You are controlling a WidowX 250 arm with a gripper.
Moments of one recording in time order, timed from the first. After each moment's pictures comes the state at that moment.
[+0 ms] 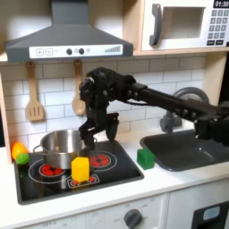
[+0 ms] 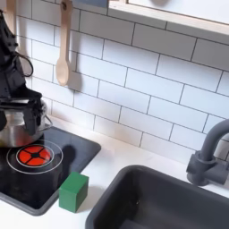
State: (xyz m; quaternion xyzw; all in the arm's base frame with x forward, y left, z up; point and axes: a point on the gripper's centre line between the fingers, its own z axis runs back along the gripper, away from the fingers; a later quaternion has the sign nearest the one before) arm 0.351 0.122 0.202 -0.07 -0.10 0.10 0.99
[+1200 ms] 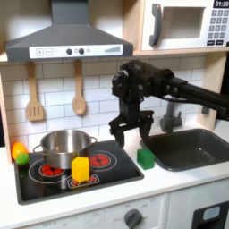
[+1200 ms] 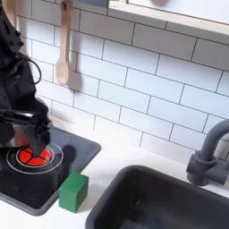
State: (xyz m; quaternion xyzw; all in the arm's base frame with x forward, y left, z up) arm 0.296 0.069 0.225 -0.08 -0.11 -0.01 0.99
